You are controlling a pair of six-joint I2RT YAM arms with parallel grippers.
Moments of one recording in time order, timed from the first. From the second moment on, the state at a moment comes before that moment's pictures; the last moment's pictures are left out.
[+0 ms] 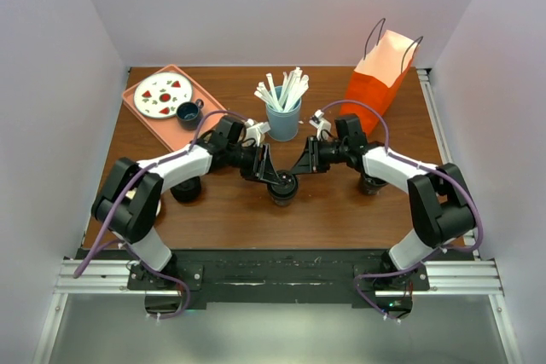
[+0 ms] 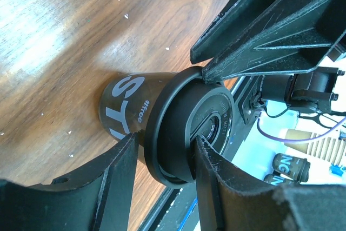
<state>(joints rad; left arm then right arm) -0.51 1.67 0.96 -0.20 0.71 -0.45 0.39 1.61 0.88 -0.07 -0.75 0.43</state>
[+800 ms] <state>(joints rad) -0.53 1.66 1.17 -0.41 0.62 -0.46 0.41 1.45 1.13 -0.55 -0.54 0.44</state>
